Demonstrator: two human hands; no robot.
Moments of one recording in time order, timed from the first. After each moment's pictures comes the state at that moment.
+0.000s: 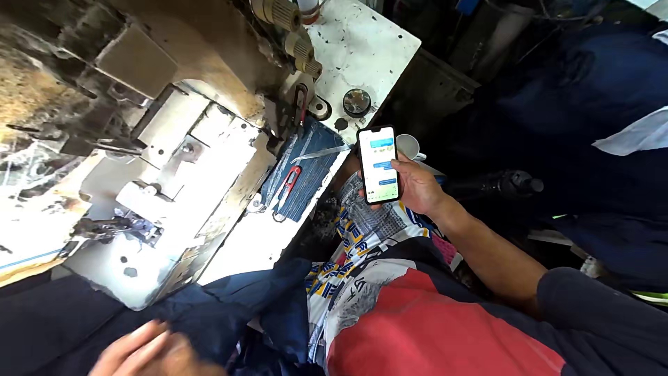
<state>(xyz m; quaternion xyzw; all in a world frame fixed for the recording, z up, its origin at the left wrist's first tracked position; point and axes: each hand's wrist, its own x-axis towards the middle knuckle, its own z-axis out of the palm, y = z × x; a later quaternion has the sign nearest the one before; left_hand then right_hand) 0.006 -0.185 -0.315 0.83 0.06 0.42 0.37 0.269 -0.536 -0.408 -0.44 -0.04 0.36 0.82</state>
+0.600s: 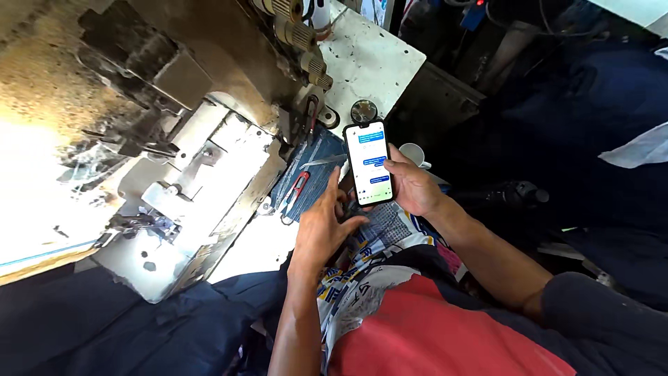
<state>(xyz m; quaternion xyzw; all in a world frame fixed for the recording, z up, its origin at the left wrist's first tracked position) 0.178 -0.289 -0.373 0.93 -0.05 0.02 0.36 0.276 -0.508 -0.371 -0.45 -0.09 0.35 0.82</state>
